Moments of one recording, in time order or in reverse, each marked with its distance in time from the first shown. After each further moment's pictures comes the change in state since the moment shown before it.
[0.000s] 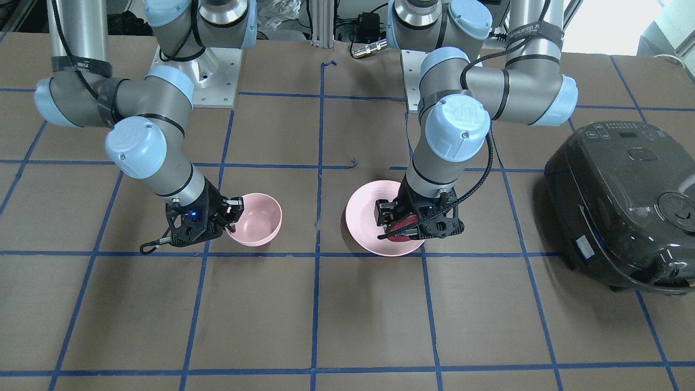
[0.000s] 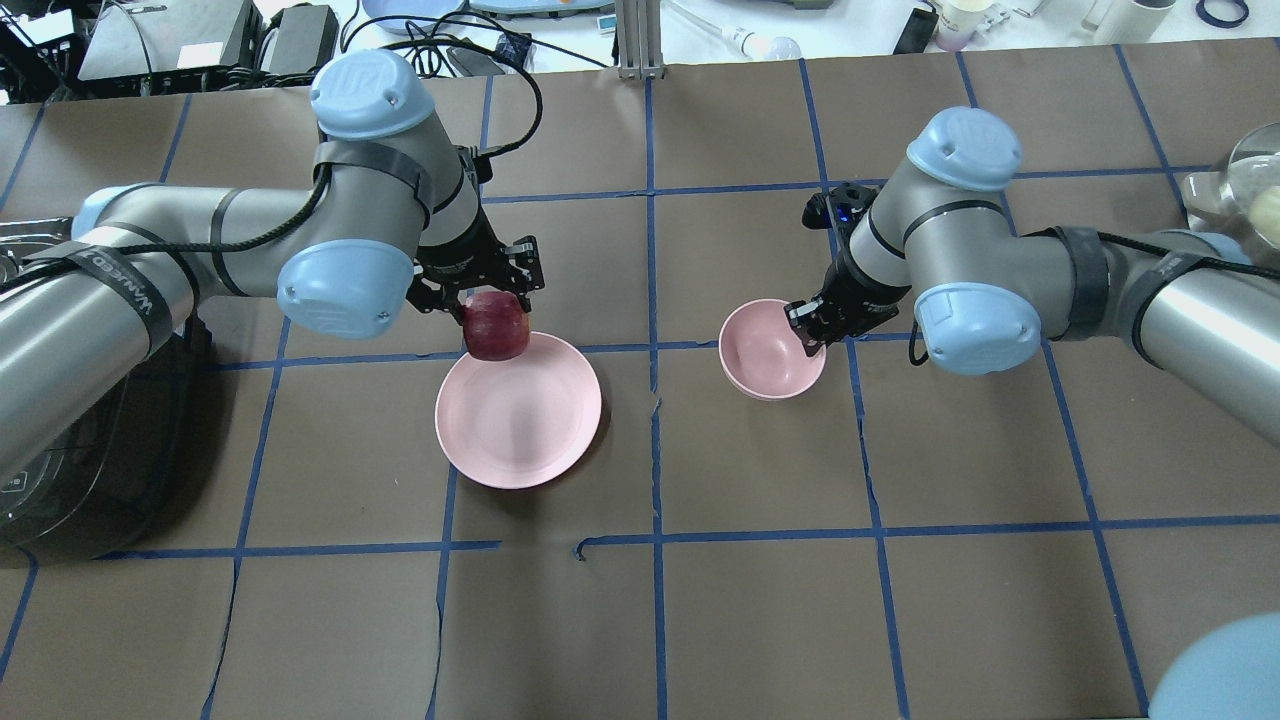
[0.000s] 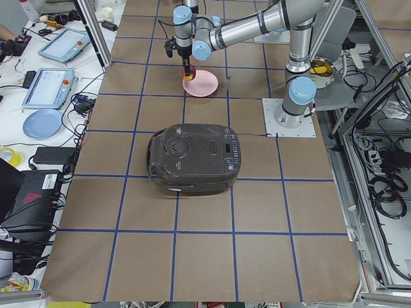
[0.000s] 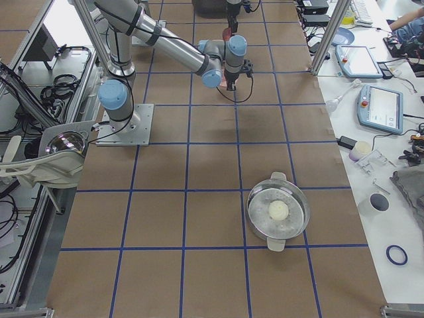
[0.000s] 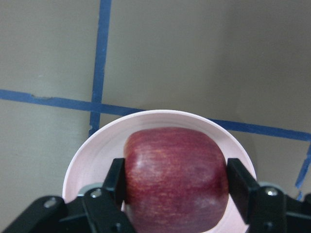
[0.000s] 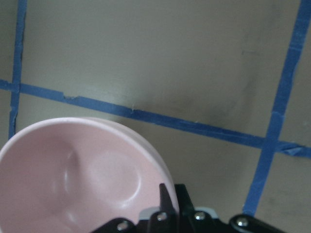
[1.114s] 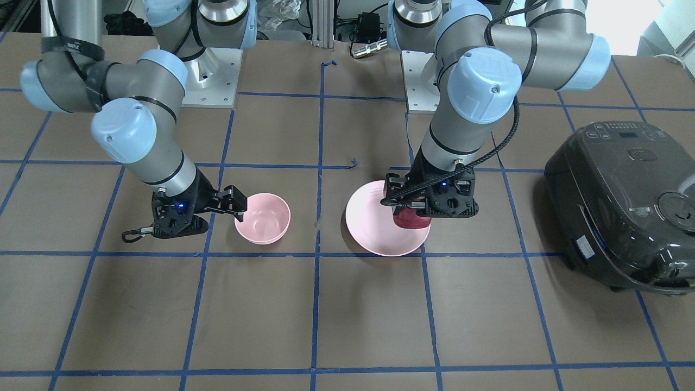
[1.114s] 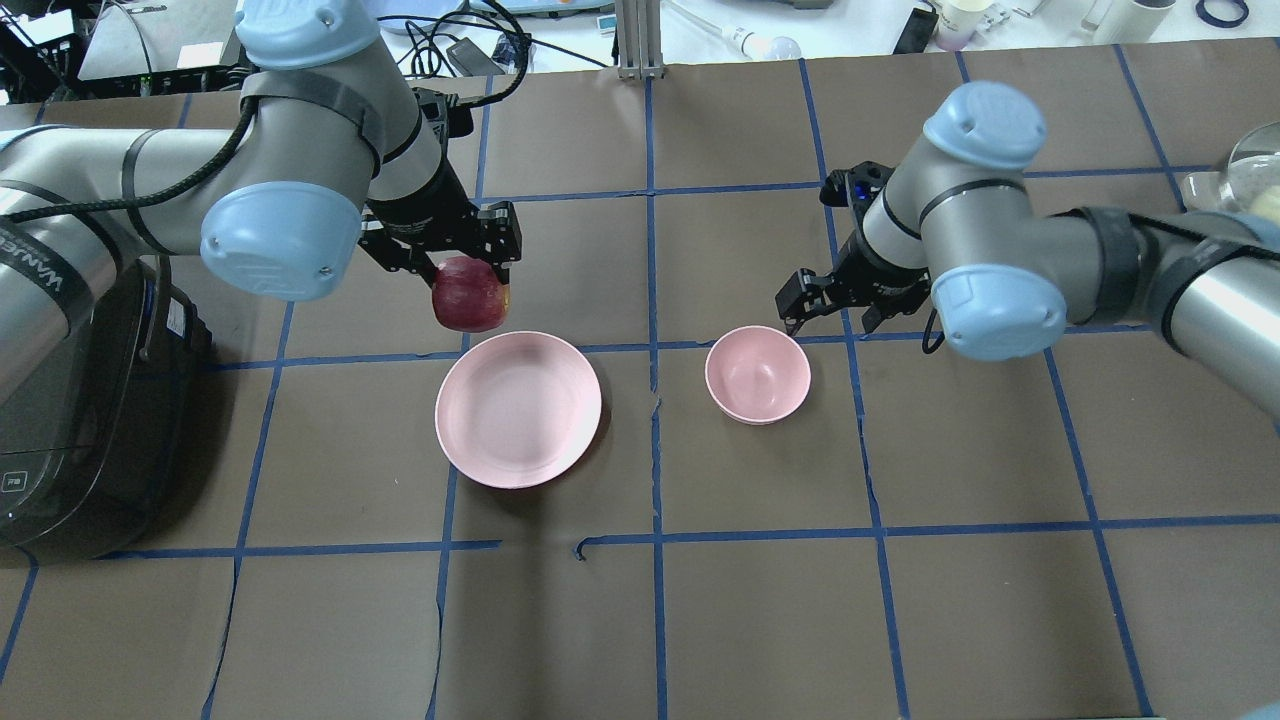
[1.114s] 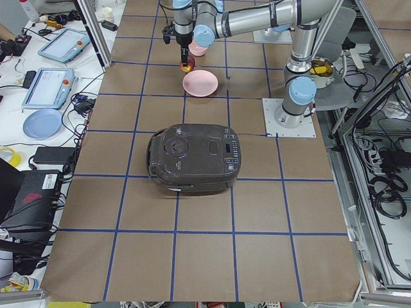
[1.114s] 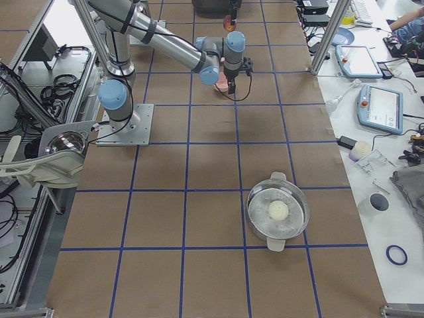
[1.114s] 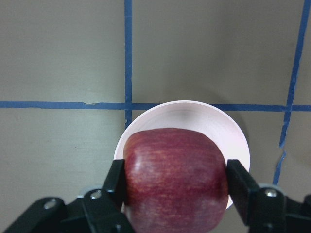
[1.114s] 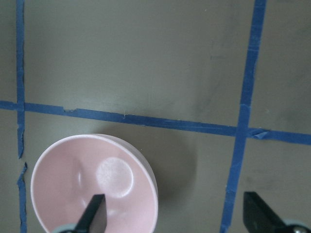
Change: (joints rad) left arm -0.018 0.063 0.058 -0.079 -0.007 0.149; right arm -0.011 -0.070 -0.119 0.184 -0.065 0.110
